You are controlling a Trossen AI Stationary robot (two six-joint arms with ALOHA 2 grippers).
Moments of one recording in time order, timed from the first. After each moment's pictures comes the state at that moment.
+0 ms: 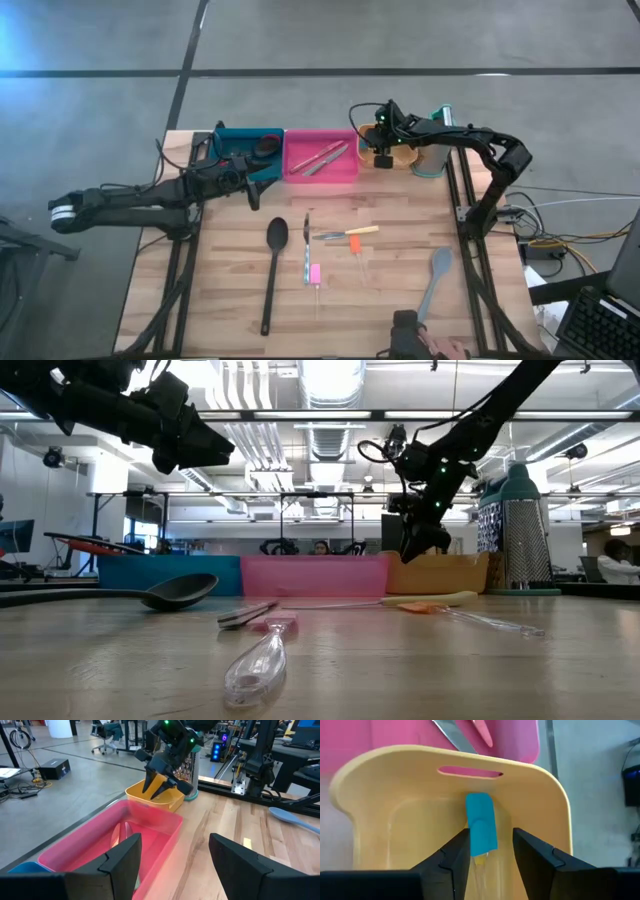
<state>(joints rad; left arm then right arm) 0.30 0.75 0.40 0.21 -0.13 -0.08 -0.77 1.74 1.07 -0.27 0.00 -0.77</state>
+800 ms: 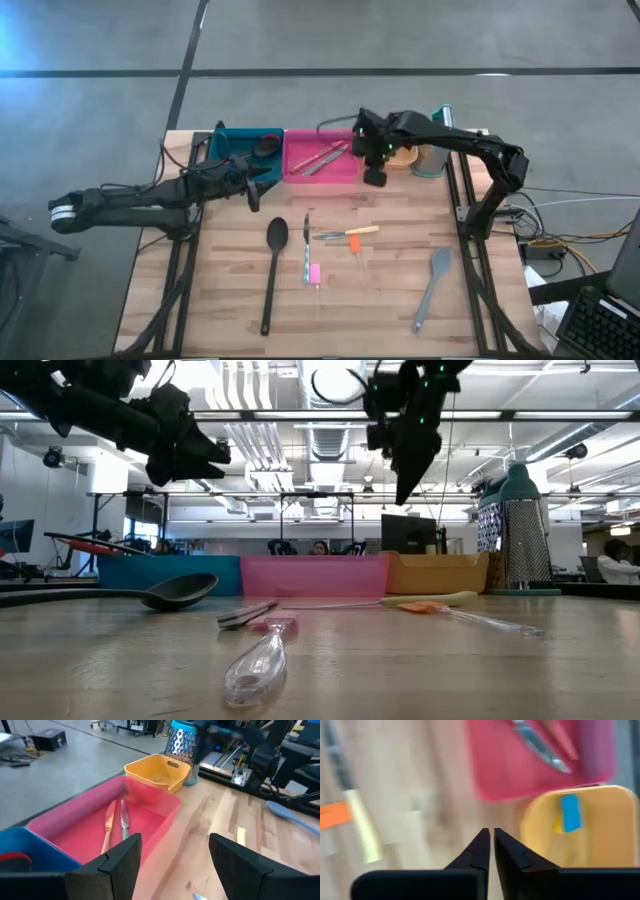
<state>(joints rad) 0.30 0.75 0.40 0.12 -0.12 -0.20 -0.44 1.71 1.53 -1.07 0.00 -0.28</state>
